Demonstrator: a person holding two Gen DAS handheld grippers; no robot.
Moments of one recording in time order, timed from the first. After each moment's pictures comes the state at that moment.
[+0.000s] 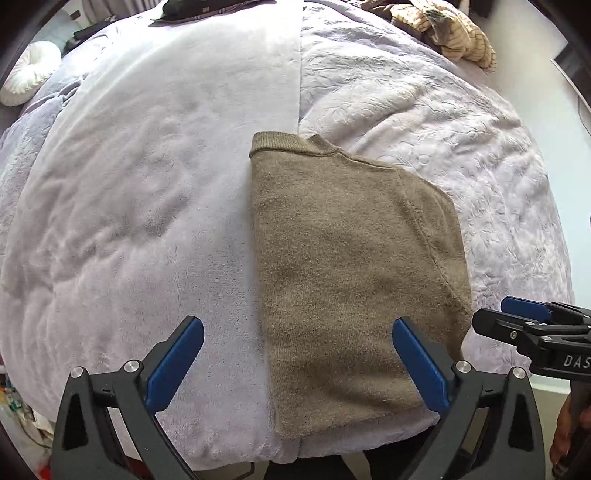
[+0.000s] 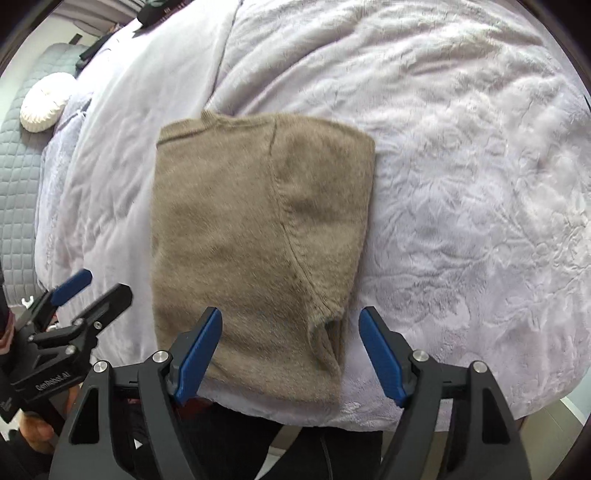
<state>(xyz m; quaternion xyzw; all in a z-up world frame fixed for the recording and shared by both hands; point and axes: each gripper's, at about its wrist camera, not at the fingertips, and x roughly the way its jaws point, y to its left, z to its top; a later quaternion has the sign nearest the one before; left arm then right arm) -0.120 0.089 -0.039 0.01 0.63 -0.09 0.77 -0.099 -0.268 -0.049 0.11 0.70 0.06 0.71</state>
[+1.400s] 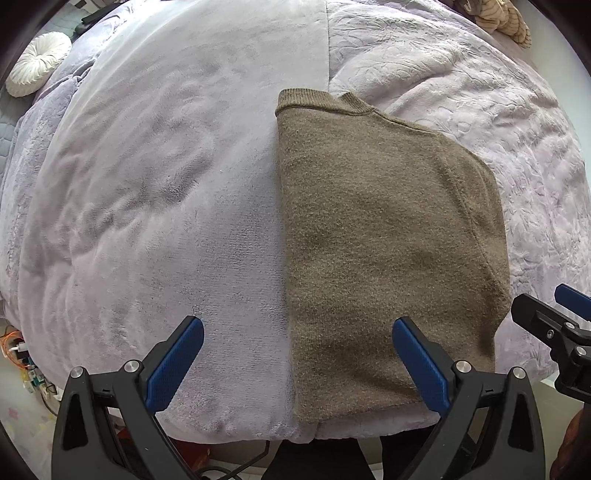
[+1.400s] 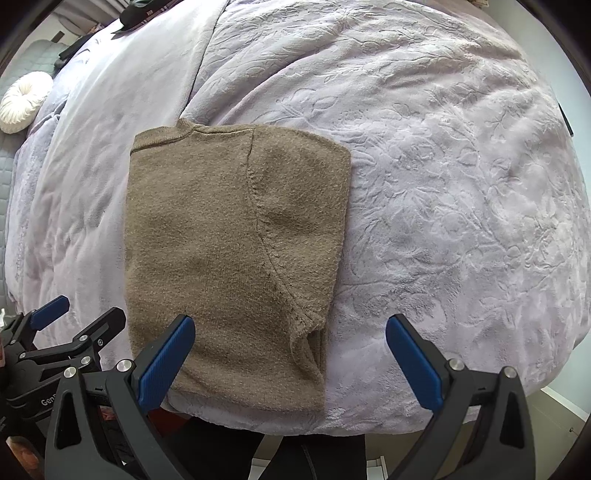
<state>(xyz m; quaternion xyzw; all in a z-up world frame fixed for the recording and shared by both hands) -0.123 0.084 -0.059 0.05 0.68 -0.04 0.73 -0.099 -0.256 -0.050 0.06 0.69 -0.01 0.72</state>
